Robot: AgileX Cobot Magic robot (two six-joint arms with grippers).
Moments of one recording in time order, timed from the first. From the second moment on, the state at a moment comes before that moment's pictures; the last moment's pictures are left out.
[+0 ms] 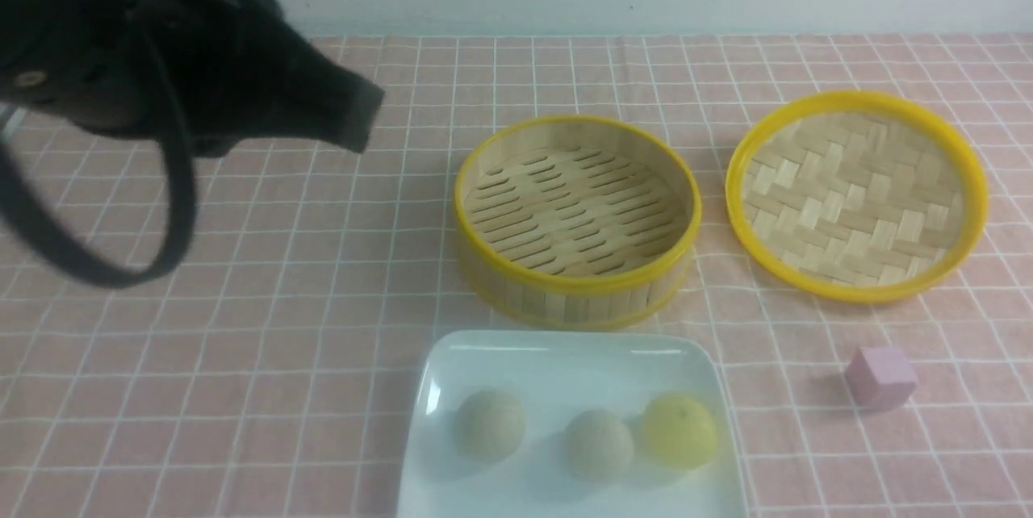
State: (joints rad) right arm -0.03 -0.01 0.02 -0.11 0.39 0.19; left arm -0.91 1.13 -1.46 0.46 1.24 -0.45
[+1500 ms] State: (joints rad) right arm 0.05 -0.01 0.02 -0.11 0.39 0.19; left arm -0.91 0.30 -0.40 0.55 0.37 -0.89
